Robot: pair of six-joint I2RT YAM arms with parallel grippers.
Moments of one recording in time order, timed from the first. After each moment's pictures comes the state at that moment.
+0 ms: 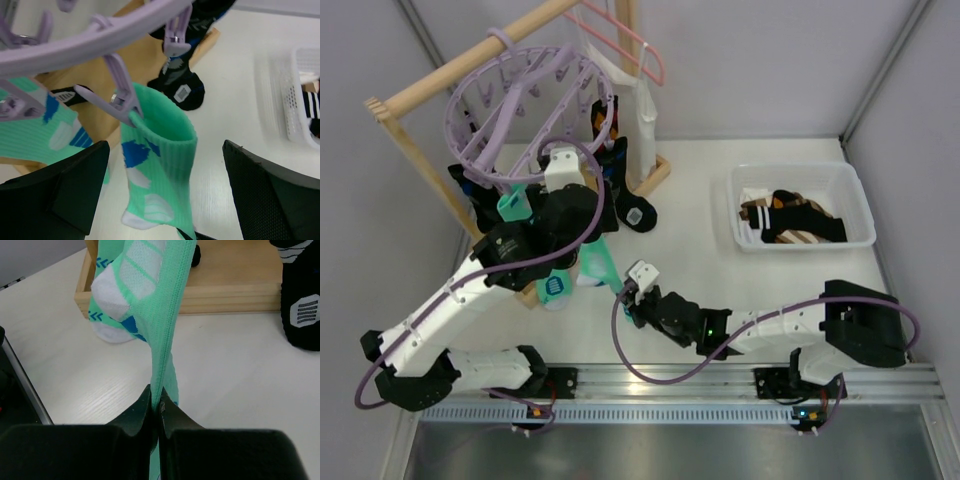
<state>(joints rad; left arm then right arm) -0.92 1.15 1.49 -0.93 -0.77 -0.61 1.37 1.48 0.67 0.60 0.47 0.15</state>
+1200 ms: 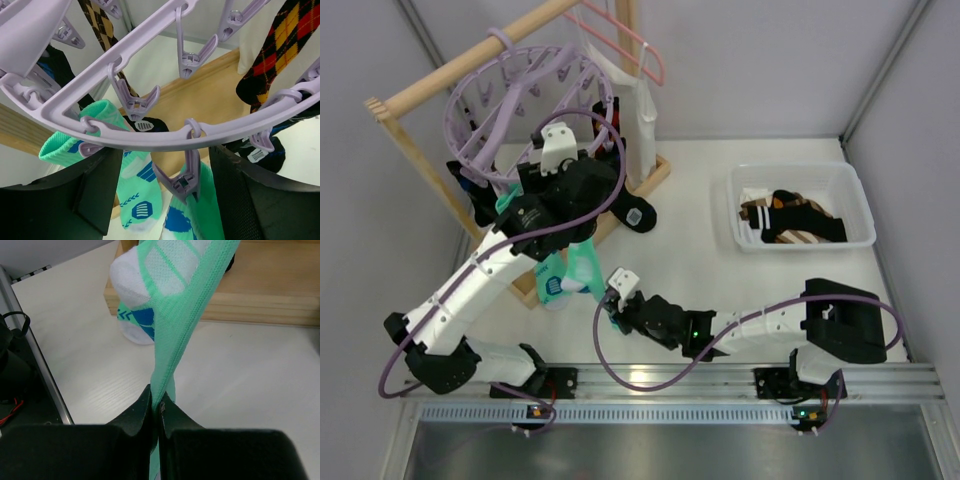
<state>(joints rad) -0.82 1.31 1.64 -1.00 -1.15 -0.56 1.41 1.58 0.77 0.59 0.41 0.12</state>
